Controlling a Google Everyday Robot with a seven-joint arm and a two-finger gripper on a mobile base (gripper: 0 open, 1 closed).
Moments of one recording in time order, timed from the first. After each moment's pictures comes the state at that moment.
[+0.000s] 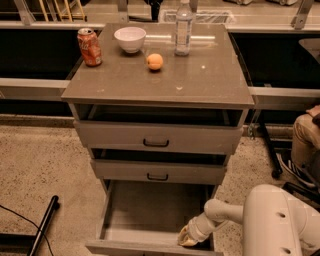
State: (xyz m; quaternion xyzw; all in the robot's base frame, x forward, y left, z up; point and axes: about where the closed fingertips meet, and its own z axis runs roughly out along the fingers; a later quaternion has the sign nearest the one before) arm 0.443 -0.107 0.153 -0.68 0.66 0.27 0.15
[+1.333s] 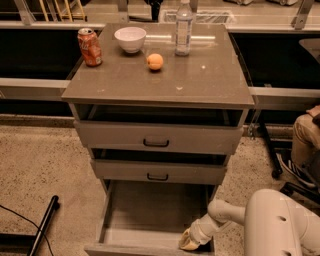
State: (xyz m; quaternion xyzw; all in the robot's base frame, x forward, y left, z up) arm 0.423 -0.111 0.157 -0.65 0.67 0.33 0.14
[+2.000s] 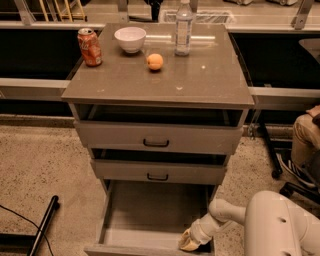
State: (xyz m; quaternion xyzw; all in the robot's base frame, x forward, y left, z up) arm 0.421 -0.109 0.161 -0.64 0.67 0.36 0.14
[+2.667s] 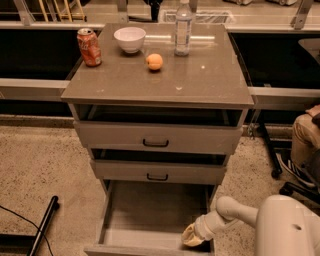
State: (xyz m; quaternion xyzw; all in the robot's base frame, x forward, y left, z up) arm 0.442 -0.118 0.186 -0.63 0.66 0.35 0.18
